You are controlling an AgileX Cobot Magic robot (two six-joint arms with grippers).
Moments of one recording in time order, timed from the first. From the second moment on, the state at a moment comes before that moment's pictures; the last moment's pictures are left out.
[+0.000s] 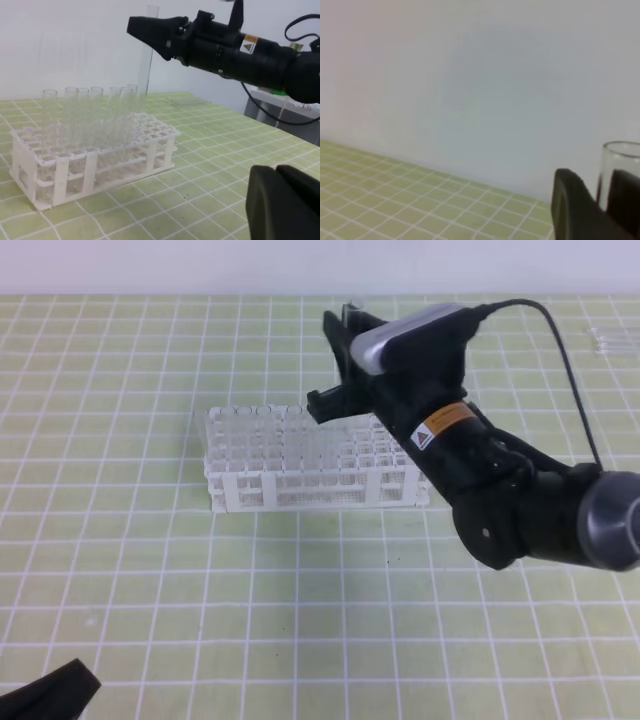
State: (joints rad) left arm -0.88 0.02 0.01 1.39 0.11 -1.50; right arm 0.64 1.84 -1.05 0.11 -0.89 -0.04
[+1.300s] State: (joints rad) left arm -0.88 0.02 0.01 1.39 0.11 -1.50; right arm 0.62 1.95 -1.06 0.01 -0.88 0.07
